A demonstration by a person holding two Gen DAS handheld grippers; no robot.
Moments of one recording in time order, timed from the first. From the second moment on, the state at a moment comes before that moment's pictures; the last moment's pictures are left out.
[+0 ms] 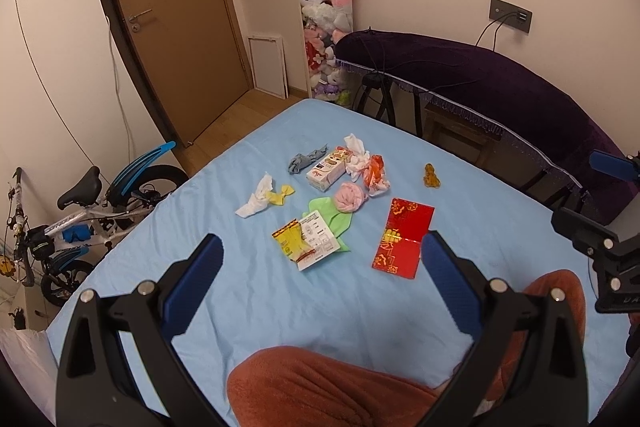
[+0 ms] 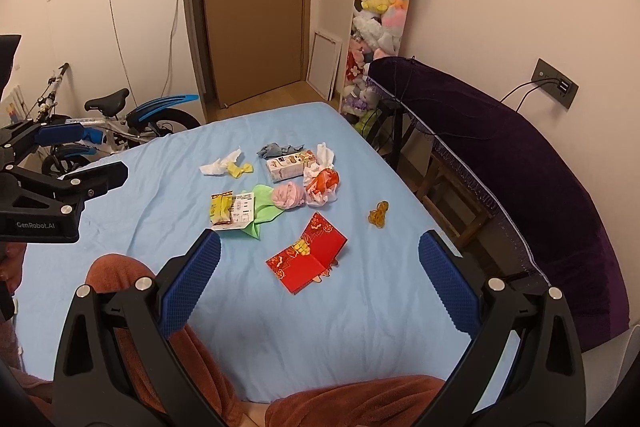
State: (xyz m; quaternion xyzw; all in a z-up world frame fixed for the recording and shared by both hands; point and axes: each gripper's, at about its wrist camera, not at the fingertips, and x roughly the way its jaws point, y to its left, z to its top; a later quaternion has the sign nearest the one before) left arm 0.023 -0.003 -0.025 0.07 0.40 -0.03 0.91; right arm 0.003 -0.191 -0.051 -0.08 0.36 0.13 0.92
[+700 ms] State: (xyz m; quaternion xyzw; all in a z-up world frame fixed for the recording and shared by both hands) left arm 0.115 -0.009 -0.175 0.04 0.47 0.01 0.88; right arm 0.132 -0.202 -0.239 -0.05 0.43 0.15 0.89
